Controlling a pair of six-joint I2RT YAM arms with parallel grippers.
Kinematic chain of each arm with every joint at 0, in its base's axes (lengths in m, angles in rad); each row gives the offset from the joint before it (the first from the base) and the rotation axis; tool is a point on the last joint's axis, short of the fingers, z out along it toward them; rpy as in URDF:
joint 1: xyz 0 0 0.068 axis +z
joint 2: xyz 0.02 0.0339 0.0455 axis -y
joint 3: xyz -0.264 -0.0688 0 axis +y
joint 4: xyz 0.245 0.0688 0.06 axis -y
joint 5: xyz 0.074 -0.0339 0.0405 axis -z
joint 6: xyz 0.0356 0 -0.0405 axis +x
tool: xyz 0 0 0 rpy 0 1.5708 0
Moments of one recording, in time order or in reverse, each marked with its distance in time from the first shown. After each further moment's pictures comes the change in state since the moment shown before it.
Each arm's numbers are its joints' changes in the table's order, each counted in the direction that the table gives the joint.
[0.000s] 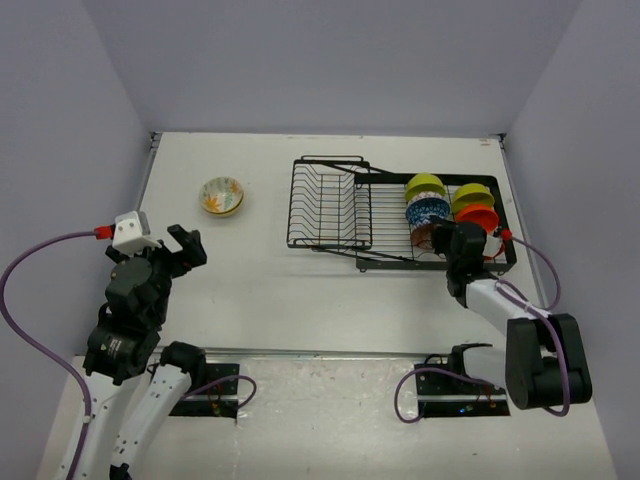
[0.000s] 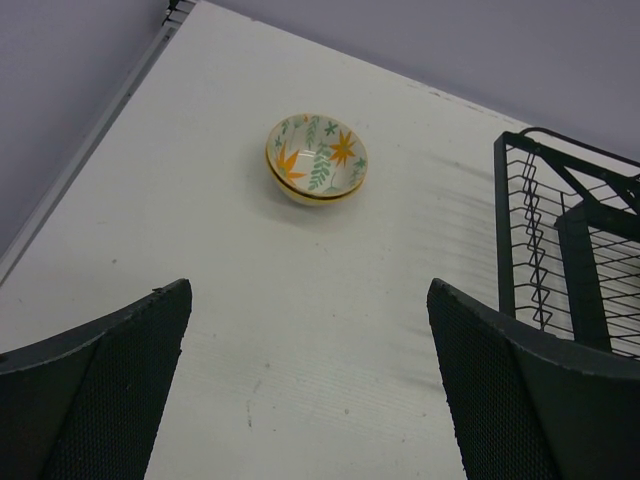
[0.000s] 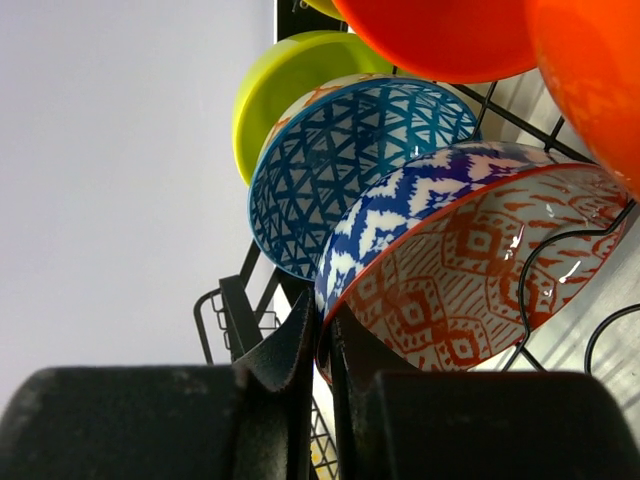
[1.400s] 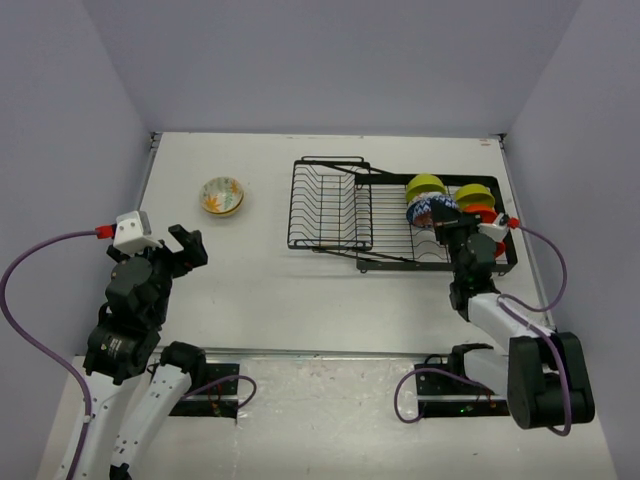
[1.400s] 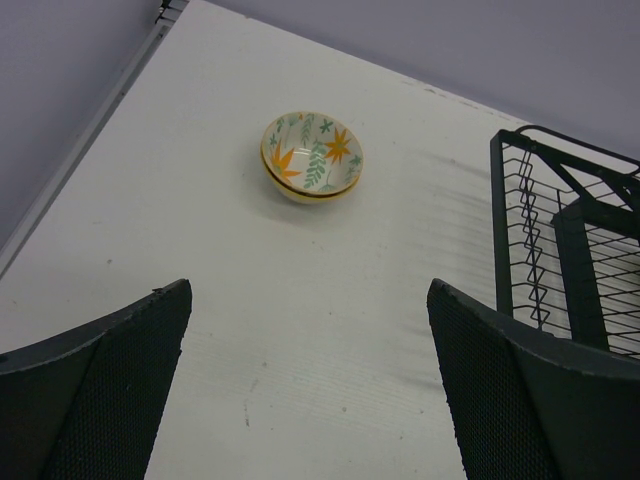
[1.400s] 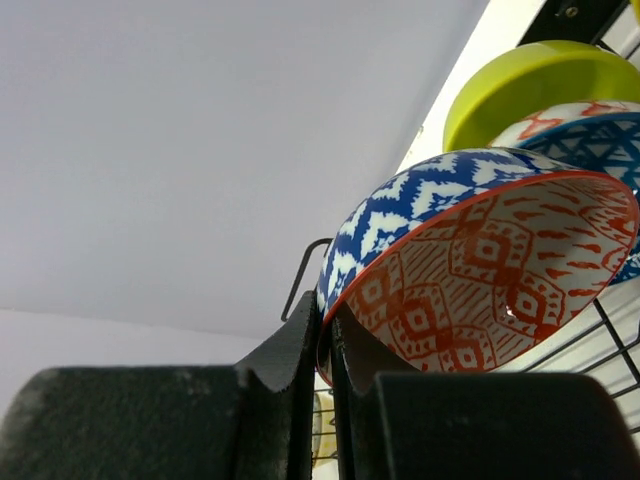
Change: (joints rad) left arm 0.000 -0.003 0.000 0.000 0.014 0.000; right arm -0.002 0.093 0.097 0.397 -0.114 -0.230
